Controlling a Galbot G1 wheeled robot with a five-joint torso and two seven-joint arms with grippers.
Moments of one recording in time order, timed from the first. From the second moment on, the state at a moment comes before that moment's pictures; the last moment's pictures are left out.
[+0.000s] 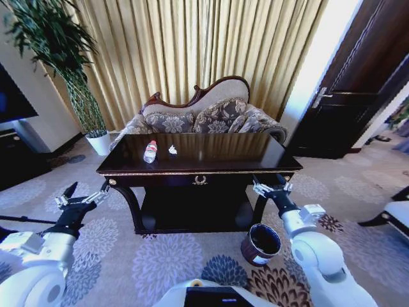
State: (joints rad) left arm 1.79 -1.26 -1.10 -2.50 -0.67 0.29 -0.03; right arm -1.52 1.18 0.69 2.36 0.45 -0.32 0.09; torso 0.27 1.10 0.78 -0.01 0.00
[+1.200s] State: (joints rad) left arm 1.79 -1.26 -1.10 -2.50 -0.67 0.28 -0.03; right arm -1.52 1.17 0.67 2.36 0.43 -0.31 0.07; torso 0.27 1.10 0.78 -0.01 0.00
